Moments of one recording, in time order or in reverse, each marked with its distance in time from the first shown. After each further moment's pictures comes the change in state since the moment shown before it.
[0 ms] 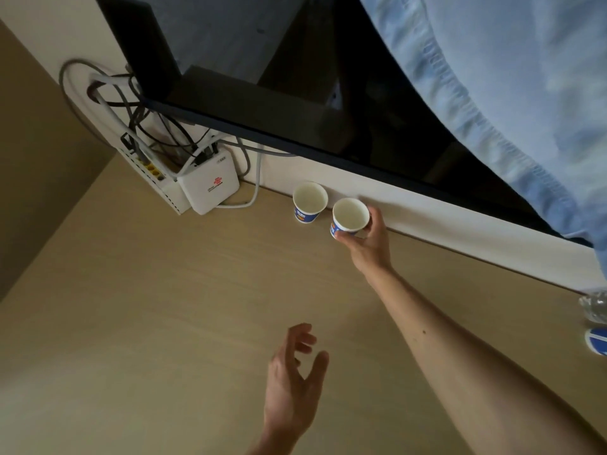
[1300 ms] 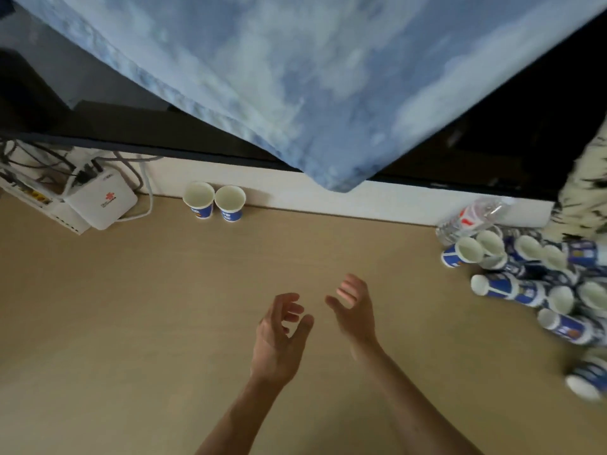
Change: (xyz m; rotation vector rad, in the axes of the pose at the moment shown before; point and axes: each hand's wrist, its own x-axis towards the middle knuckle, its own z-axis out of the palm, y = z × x) left_hand -0.066 0.103 0.087 0.025 -0.247 0.089; right_hand -0.194 0.084 -0.184 0.118 0.202 0.250
